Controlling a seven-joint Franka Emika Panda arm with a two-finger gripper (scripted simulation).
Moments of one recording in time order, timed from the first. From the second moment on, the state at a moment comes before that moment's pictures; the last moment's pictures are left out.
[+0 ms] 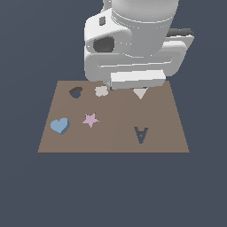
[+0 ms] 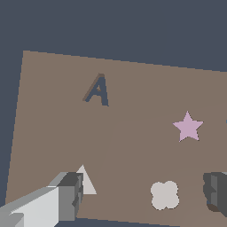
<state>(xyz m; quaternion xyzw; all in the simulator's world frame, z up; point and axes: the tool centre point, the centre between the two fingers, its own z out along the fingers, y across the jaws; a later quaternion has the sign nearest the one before) 0.000 0.039 0.167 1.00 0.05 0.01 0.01</state>
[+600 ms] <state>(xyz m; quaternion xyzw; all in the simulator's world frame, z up) 0.016 0.014 0.152 1.00 0.01 0.01 0.01</state>
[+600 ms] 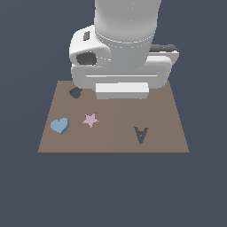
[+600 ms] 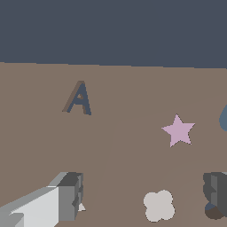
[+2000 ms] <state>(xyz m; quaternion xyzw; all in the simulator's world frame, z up) 0.058 -0.187 0.049 0.96 -0.27 0.00 0.00</state>
